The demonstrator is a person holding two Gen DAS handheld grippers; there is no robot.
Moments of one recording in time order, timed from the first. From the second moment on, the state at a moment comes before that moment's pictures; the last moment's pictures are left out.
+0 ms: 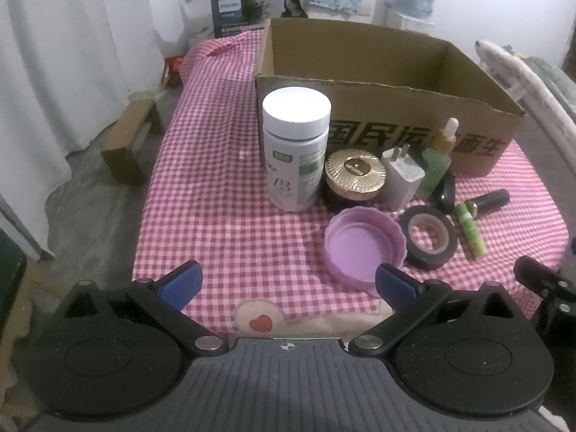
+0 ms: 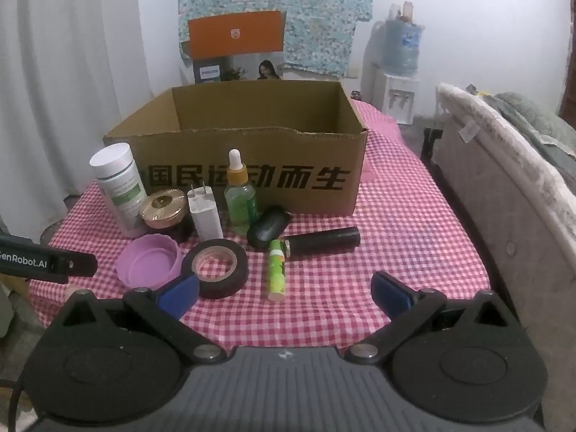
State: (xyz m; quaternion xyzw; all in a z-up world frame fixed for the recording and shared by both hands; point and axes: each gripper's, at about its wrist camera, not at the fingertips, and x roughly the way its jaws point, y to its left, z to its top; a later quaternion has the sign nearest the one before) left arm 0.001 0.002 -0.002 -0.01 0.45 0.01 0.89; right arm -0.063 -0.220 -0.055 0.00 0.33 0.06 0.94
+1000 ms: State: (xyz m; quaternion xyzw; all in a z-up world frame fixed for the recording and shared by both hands) left arm 0.000 0.006 -0.002 -0.01 0.46 0.02 0.89; right arm -0.062 -0.220 -0.055 0.01 0.33 0.06 0.94
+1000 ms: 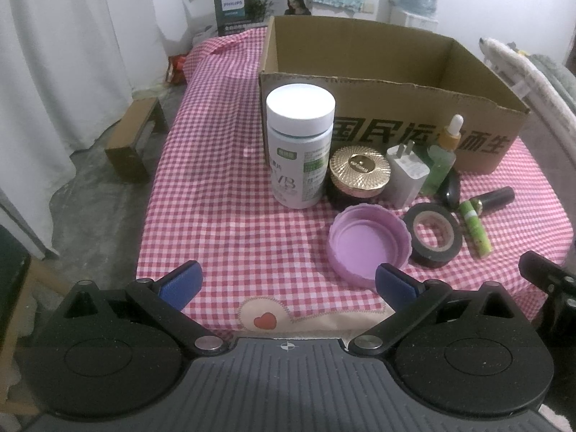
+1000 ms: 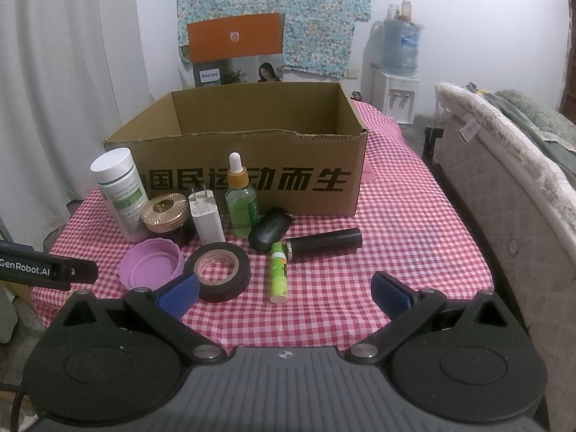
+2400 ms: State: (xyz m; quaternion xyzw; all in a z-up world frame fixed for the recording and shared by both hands) left arm 0.010 -0.008 -0.004 0.01 0.43 -0.02 0.90; right arm -0.050 -0.230 -0.064 0.04 0.33 0.07 0.94
